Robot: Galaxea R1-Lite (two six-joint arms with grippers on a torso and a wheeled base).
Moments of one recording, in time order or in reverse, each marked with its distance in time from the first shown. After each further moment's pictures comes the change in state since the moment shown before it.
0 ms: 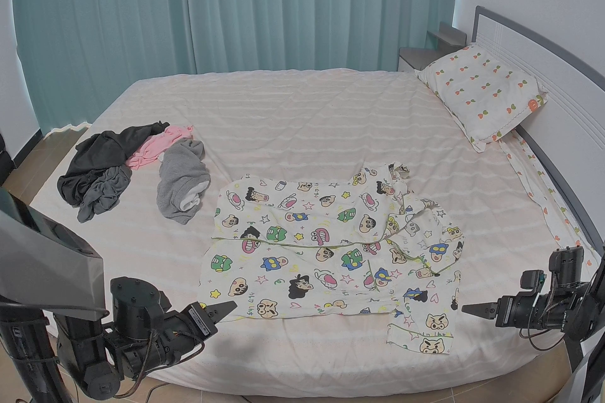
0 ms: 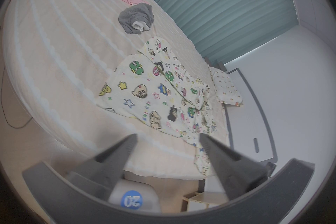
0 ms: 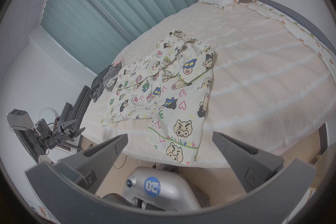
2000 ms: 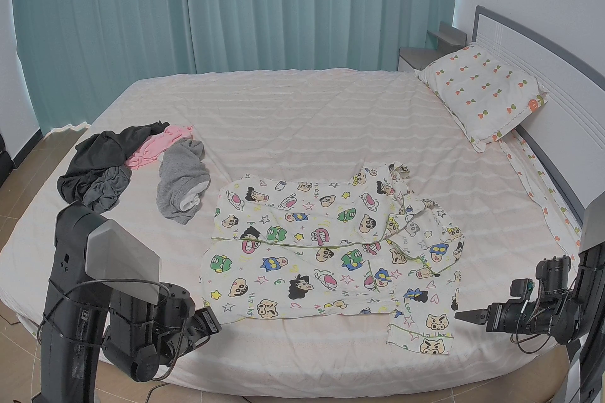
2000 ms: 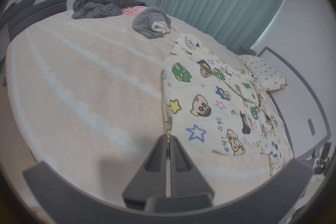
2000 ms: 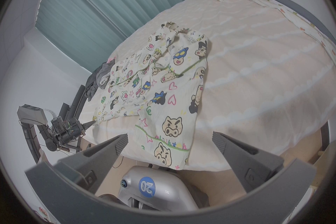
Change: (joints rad) left arm 0.126 0.373 -0.250 -0.001 0.166 0.287; right arm -0.014 0.243 0.001 -0.180 -0.003 -0.009
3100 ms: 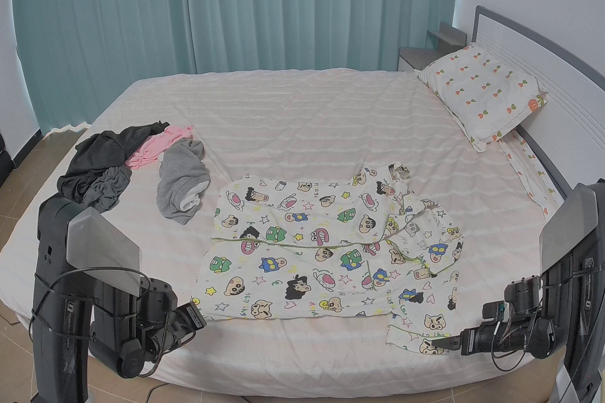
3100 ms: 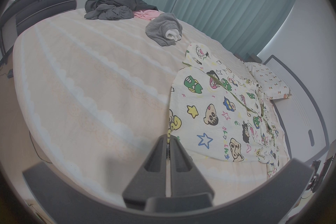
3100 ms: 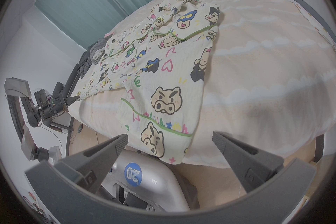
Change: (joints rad) left arm 0.072 -0.047 0.058 0.000 -0.014 -0.008; right arm 0.149 0.256 0.000 -0.161 -0.107 -0.060
